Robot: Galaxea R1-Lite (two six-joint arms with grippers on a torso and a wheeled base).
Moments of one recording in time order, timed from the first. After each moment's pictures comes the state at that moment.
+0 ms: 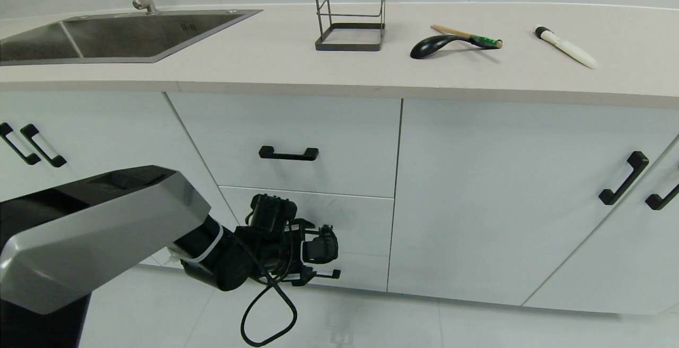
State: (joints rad) left arm -0.38 2.27 -0.93 -0.59 -0.07 1.19; right arm 0.00 0.00 0.00 0.00 0.01 -0.01
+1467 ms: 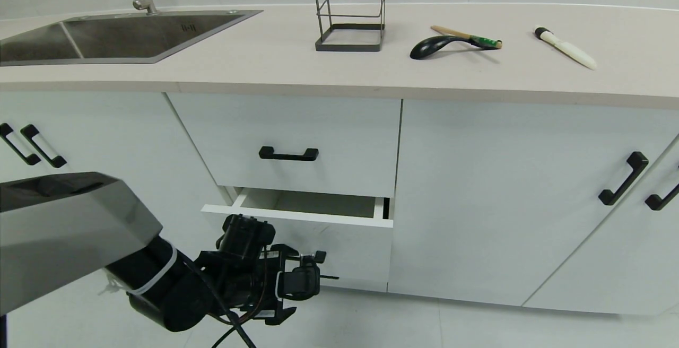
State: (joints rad) left arm -0.39 2.07 -0.63 -0.59 -0.07 1.20; right arm 0.00 0.00 0.00 0.00 0.01 -0.01
